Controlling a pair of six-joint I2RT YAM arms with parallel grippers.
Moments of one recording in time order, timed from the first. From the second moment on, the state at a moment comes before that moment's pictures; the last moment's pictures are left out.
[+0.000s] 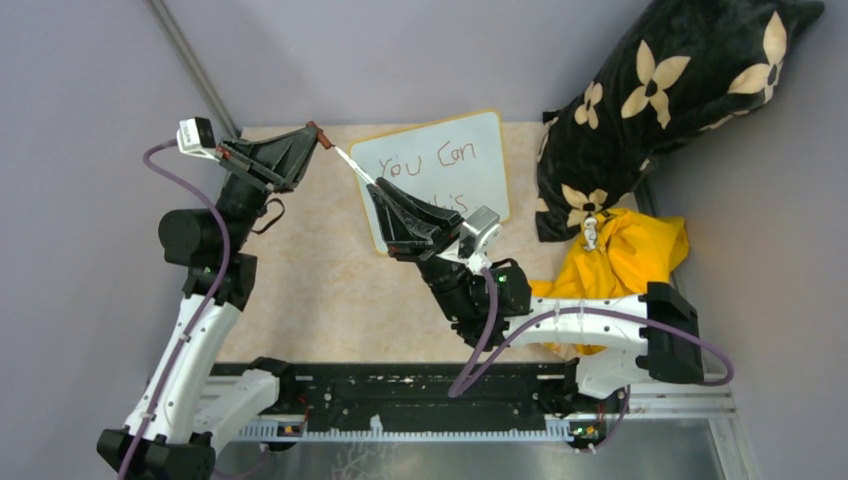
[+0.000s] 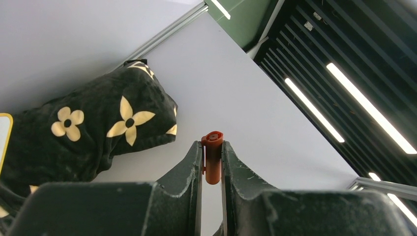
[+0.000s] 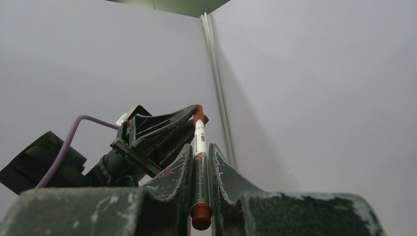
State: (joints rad) left arm -0.25 0.88 0.97 0.58 0.36 -1.45; right arm 1.36 1.37 1.03 1.31 0.45 -0.31
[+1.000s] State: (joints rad) left arm -0.25 0.88 0.99 0.58 0.36 -1.45; right arm 1.36 1.37 1.03 1.31 0.45 -0.31
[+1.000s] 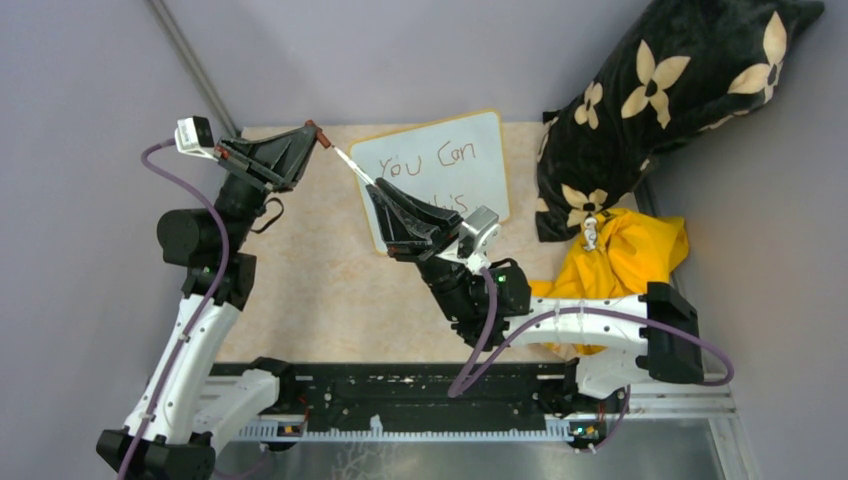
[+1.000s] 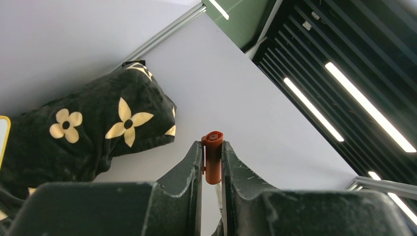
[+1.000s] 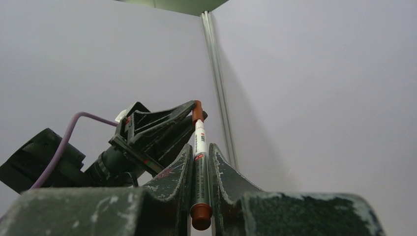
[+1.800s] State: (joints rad) left arm -0.25 0.88 0.99 0.58 0.36 -1.45; right arm 1.36 1.39 1.03 1.29 0.45 -0.31
